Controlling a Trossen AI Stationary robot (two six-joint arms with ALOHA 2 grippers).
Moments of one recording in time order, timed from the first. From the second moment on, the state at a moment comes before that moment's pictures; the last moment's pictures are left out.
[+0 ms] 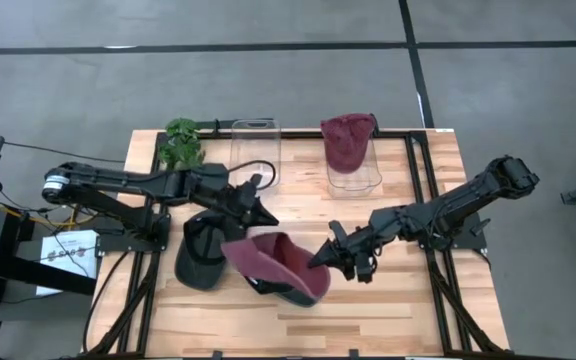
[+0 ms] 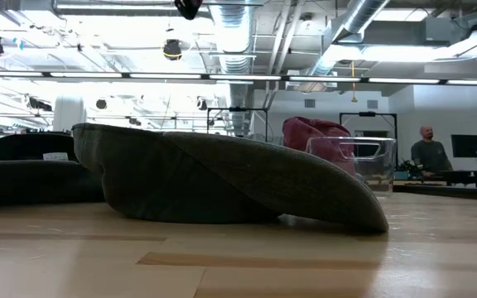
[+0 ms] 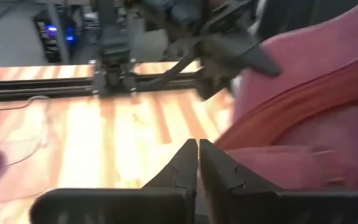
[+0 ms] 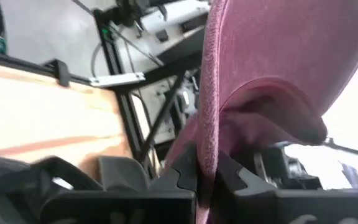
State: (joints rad) left arm -0.07 1.25 1.02 -0.10 0.21 0.04; right arm 0.36 1.35 0.82 0.46 -0.11 -1.26
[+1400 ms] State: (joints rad) left arm 0.03 0.86 0.73 0.06 0.24 0.01; right arm 0.31 1.10 0.83 0.35 -0.05 -1.34
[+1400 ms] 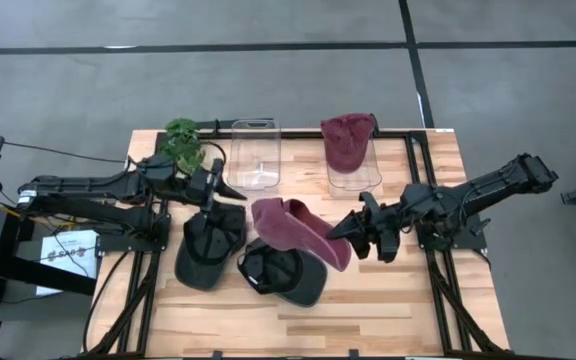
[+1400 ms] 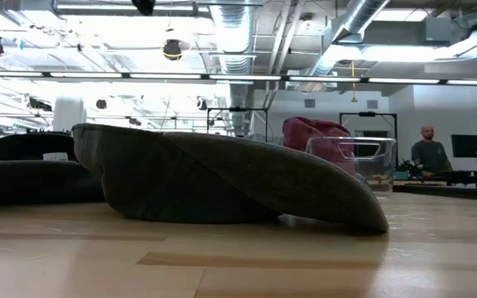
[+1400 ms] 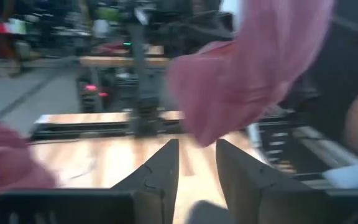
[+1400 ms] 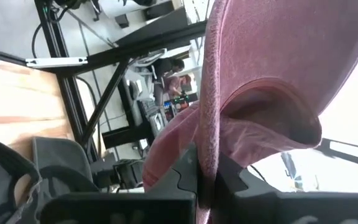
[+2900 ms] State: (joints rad) left arm 0.03 1.04 0.73 0.38 0.48 -0.05; right arm 0.30 1.10 0.83 0.37 -0.11 -1.33
